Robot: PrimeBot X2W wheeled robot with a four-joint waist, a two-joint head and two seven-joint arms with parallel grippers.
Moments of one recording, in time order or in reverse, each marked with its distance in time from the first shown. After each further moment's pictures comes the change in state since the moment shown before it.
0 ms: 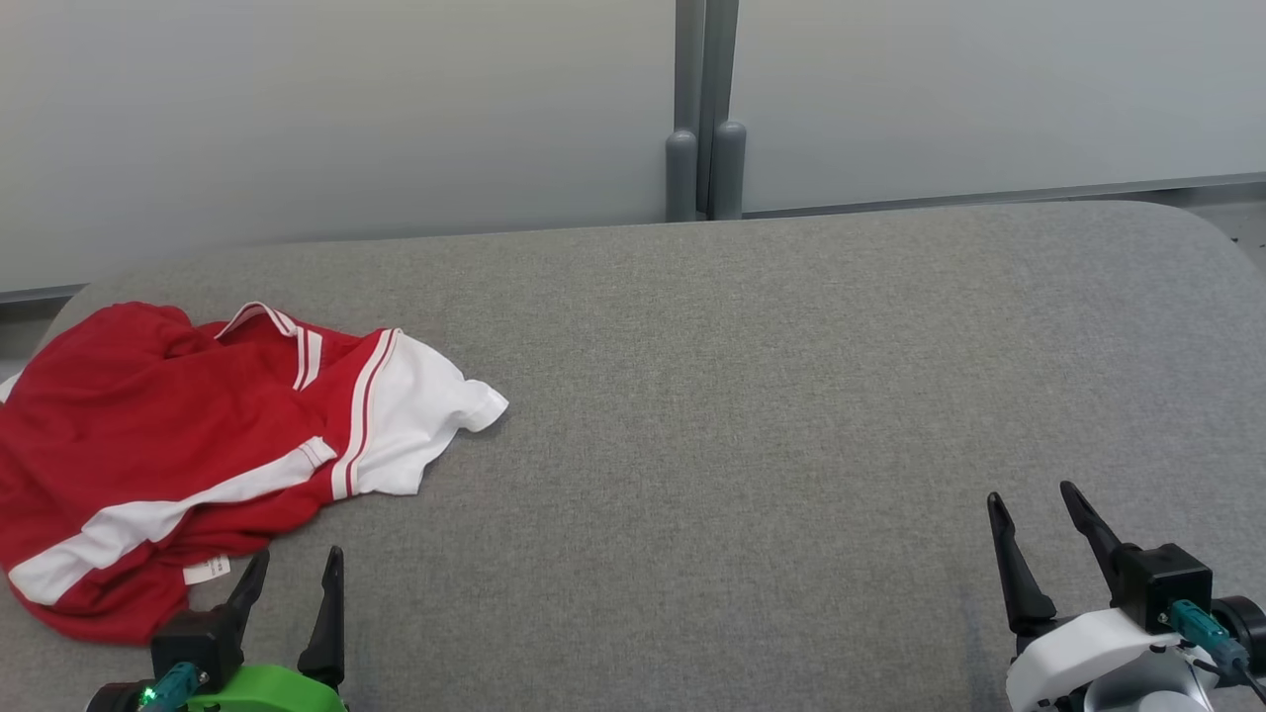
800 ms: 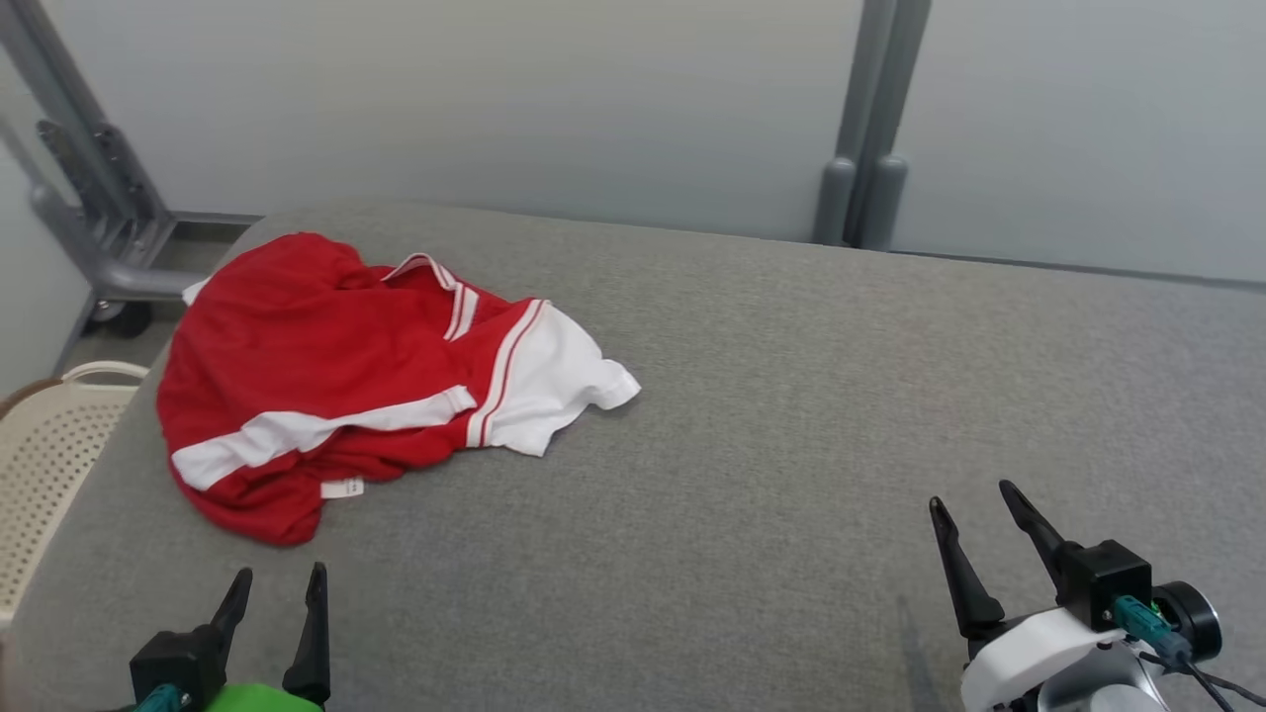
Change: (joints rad) left arm 0.021 -0.008 0.031 -0.013 -0.006 0.000 0.000; right arm -0.016 -0.003 0.090 0.011 0.003 0.000 0.000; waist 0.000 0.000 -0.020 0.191
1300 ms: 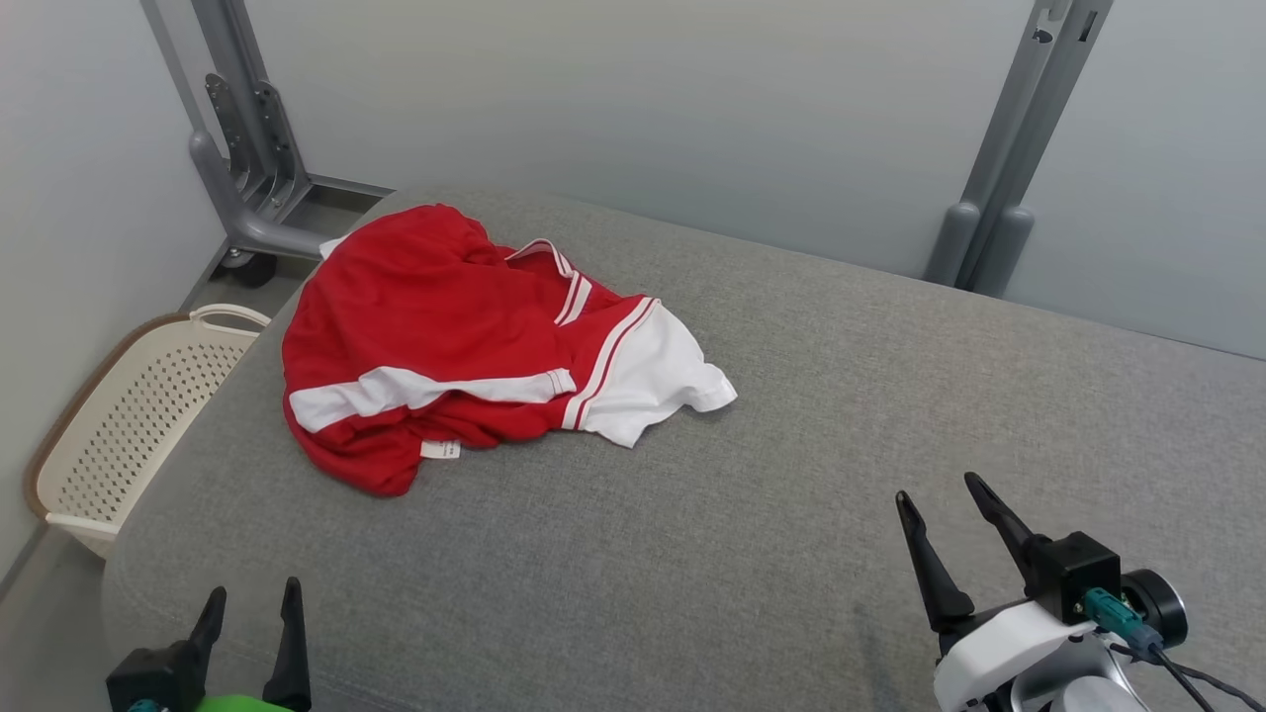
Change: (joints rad) left arm 0.034 -0.002 0.056 -0.006 0.002 0.000 0.000; right arm -0.031 0.022 0.056 0.010 0.006 0.000 0.000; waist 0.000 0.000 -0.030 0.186
